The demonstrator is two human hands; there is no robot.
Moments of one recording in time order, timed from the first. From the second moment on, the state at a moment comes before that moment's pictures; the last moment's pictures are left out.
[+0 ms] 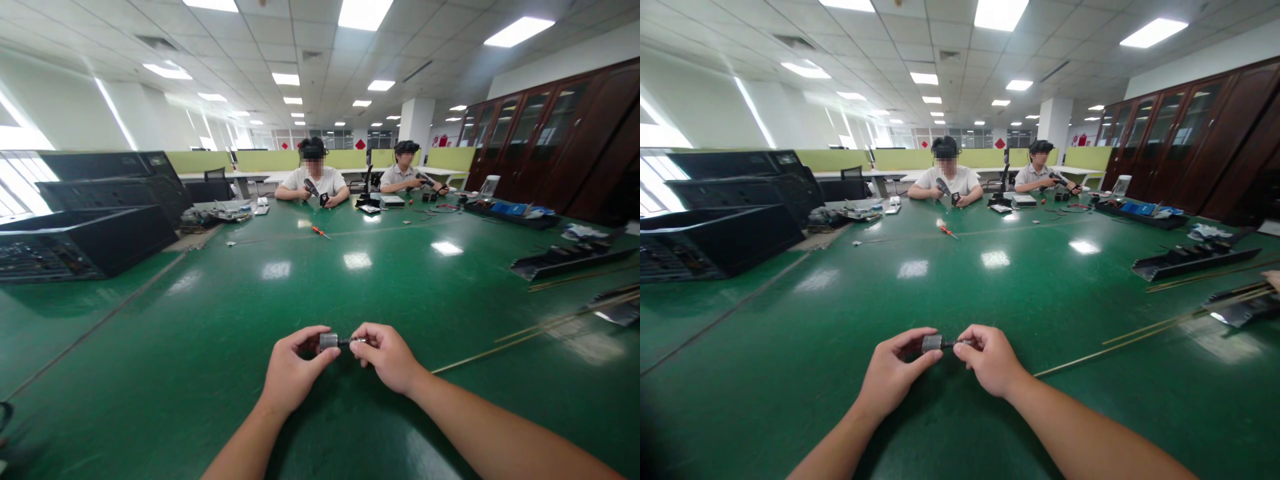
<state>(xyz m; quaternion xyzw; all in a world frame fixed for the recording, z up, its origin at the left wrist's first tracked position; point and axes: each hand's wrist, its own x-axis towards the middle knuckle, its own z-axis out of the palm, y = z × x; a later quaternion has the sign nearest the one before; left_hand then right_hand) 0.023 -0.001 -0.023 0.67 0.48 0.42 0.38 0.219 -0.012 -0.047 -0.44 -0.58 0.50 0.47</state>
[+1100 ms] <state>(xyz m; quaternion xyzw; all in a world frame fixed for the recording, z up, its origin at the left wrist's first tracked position) 0.020 0.003 -0.027 0.66 0.48 0.43 0.39 0.221 -0.011 -0.047 -0.44 -0.57 0.50 0.49</state>
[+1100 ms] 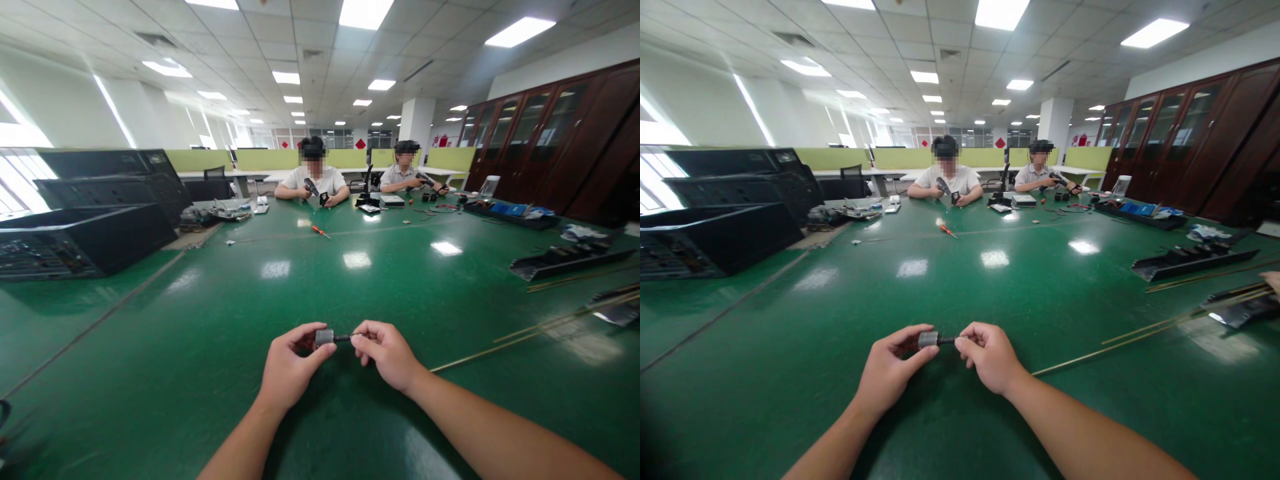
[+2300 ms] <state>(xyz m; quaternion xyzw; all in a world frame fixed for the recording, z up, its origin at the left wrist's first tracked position) 0.017 0.005 -0.027 0.65 0.48 0.44 0.40 0.221 -0.007 -0.047 -0.44 -0.54 0.52 0.50</state>
